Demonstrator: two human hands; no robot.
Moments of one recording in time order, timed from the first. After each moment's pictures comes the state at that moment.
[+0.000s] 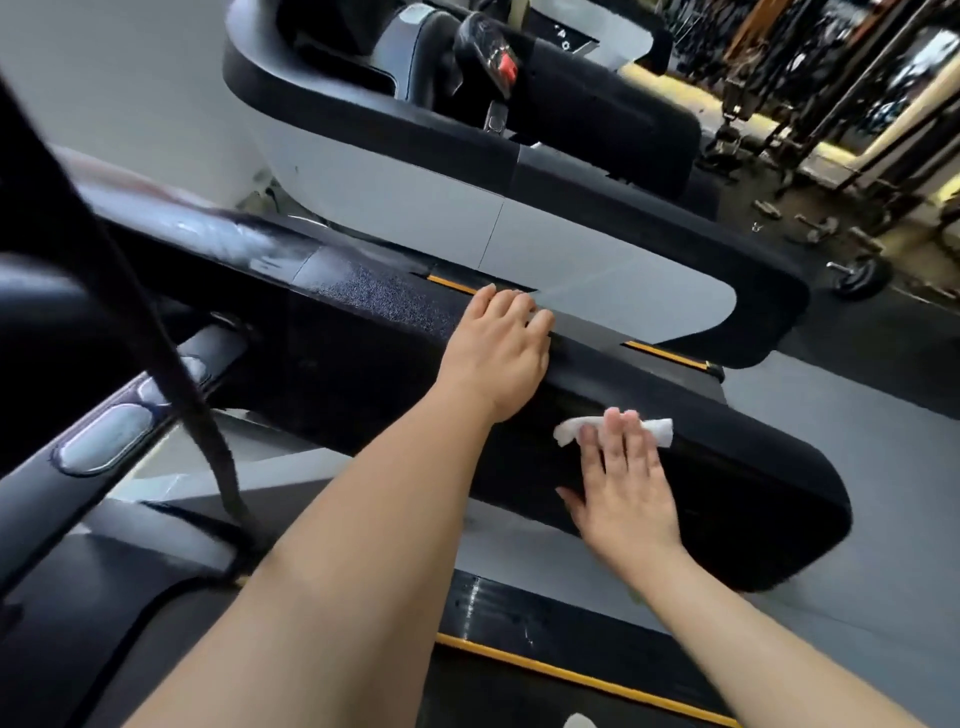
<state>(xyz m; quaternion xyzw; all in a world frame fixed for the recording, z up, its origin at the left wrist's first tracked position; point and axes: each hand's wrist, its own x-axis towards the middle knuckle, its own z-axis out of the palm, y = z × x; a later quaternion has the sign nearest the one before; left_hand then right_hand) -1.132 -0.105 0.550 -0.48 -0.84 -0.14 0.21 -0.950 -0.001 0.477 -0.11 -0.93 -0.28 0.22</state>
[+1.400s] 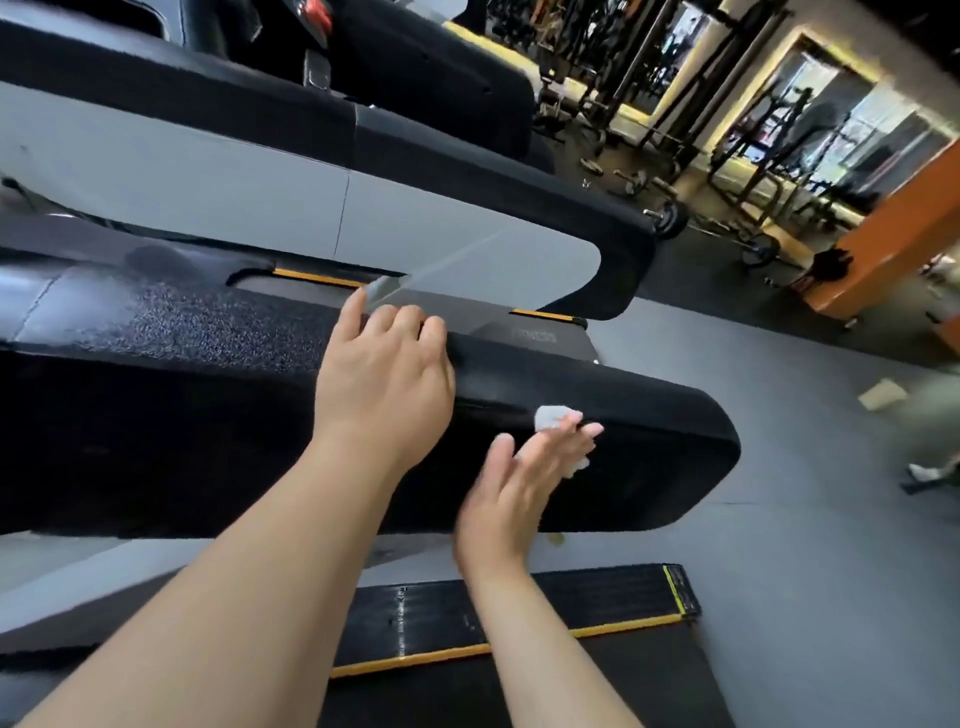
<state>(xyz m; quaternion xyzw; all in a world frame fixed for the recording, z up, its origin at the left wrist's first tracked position) -1.131 -0.101 0.544 -0.48 -0.82 -0.18 0.27 -1.013 -0.068 0.471 -0.47 -0.75 0.20 0.42</state>
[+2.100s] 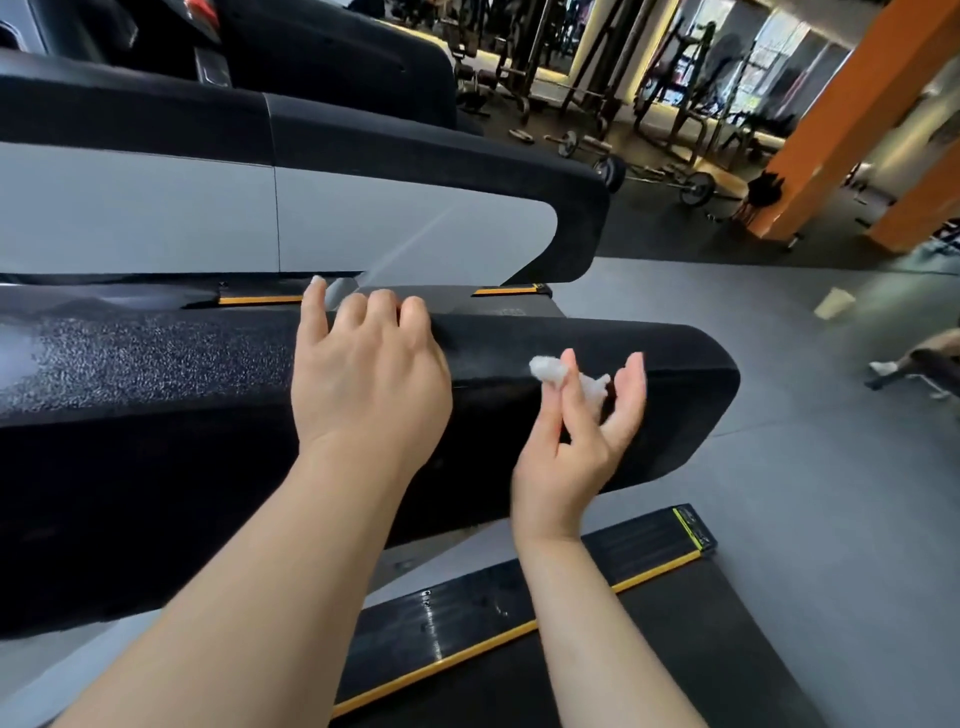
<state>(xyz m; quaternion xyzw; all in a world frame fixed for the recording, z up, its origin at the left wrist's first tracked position) -1.132 -0.101 0.544 -0.49 -0.80 -0.21 0.27 -1.015 -0.044 0.477 -0.41 -0.64 0.08 0.65</state>
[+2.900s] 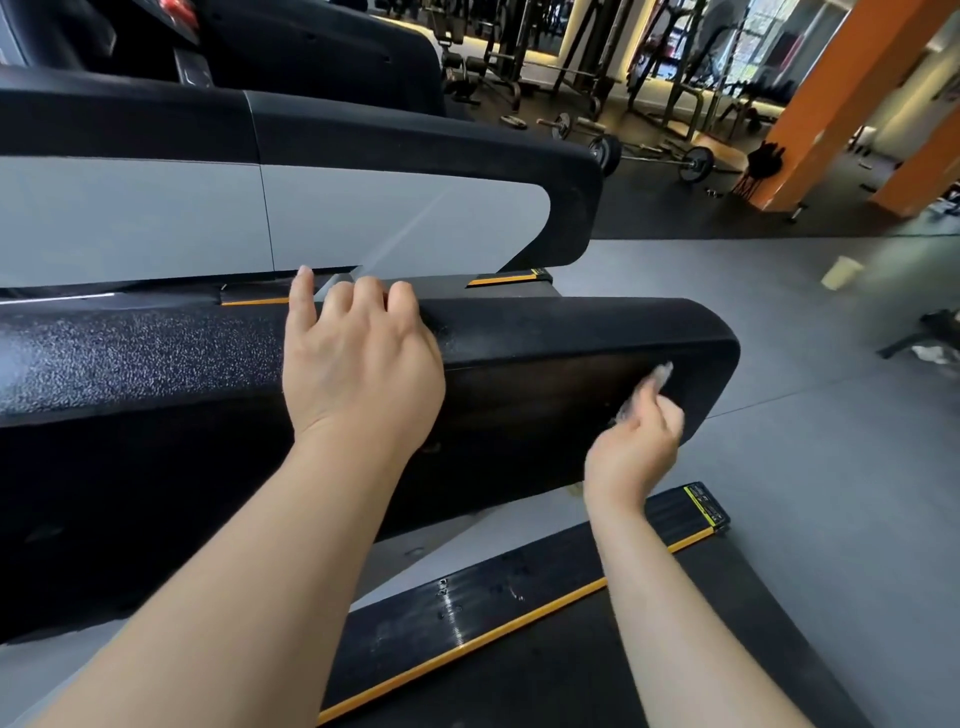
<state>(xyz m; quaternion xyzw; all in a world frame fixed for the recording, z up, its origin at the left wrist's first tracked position) -1.130 -0.101 0.546 -0.49 -0.81 -0.21 0.24 -0.967 -0.012 0.462 -0.52 -0.41 0.32 0.67</state>
